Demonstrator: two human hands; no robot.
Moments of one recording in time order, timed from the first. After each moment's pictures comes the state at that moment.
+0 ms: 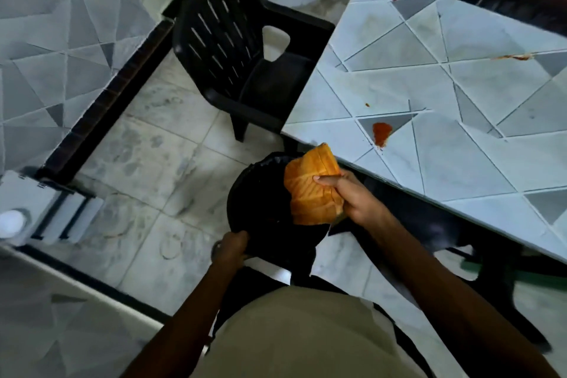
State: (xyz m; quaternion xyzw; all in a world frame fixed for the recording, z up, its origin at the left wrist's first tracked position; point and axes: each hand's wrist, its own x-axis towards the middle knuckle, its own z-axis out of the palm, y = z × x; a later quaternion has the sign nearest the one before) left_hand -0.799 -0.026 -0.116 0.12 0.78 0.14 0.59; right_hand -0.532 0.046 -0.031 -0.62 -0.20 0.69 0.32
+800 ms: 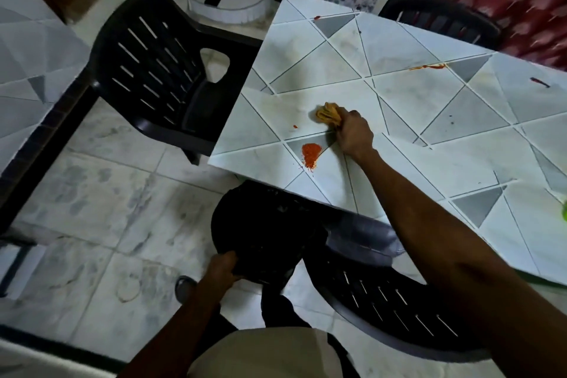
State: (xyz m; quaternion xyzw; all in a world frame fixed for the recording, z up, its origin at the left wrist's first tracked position) left_hand -0.661 0.007 -0.142 0.12 0.76 0.12 0.63; right_hand -0.321 0.192 -0.044 -0.80 -0.54 0.23 0.08
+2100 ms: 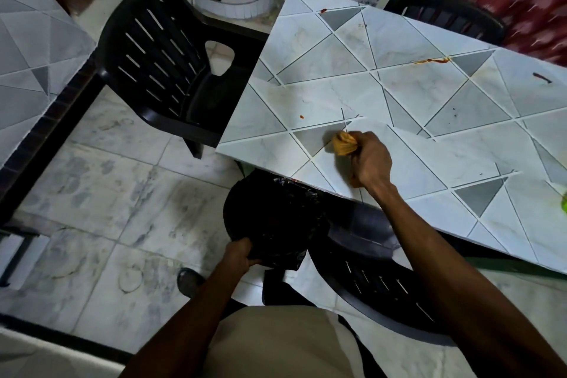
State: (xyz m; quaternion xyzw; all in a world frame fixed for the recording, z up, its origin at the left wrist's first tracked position) left_hand -0.645 0.002 -0.144 0.06 0.72 0.15 0.68; right_hand -0.343 0.093 -0.024 -0.82 -0.52 0.18 0.16
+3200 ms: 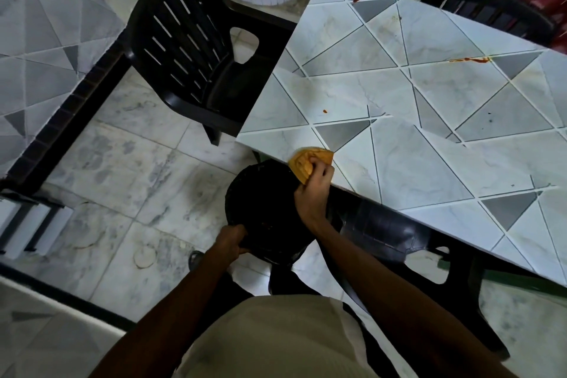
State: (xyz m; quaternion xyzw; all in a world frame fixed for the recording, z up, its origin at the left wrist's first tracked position) left_hand -0.693 0.019 -0.145 0.09 0.74 0.14 0.65; right_hand -0.502 0.060 -0.112 -0.76 -0.46 0.25 0.37
